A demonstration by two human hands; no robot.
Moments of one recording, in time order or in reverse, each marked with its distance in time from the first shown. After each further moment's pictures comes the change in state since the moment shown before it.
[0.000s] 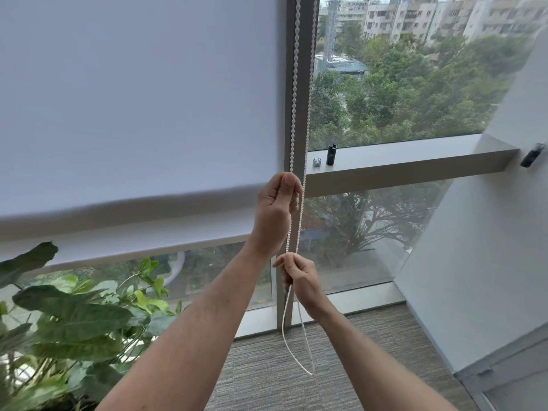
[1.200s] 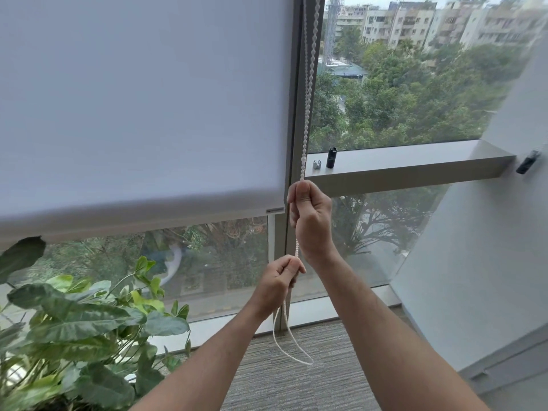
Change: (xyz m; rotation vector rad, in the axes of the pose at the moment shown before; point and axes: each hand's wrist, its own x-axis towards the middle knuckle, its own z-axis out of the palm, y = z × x) left_hand -0.091 -0.095 -0.037 0.279 -0.138 -0.372; right_hand 0.037 -0.124 0.014 0.137 0.189 -0.442
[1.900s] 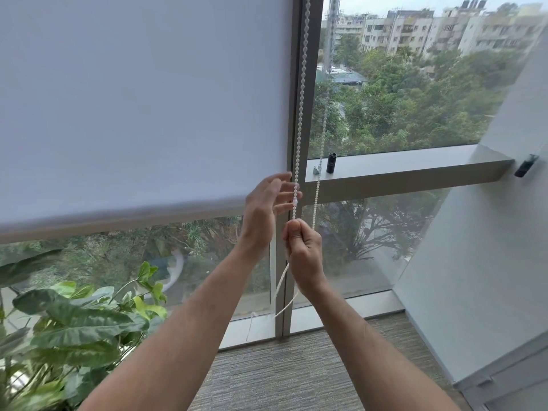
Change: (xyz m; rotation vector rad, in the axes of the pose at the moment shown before) left_hand 0.045 0.137 -0.025 -0.229 0.215 0.250; right_hand -0.039 0.042 -0.007 -0.100 -0.012 0.083
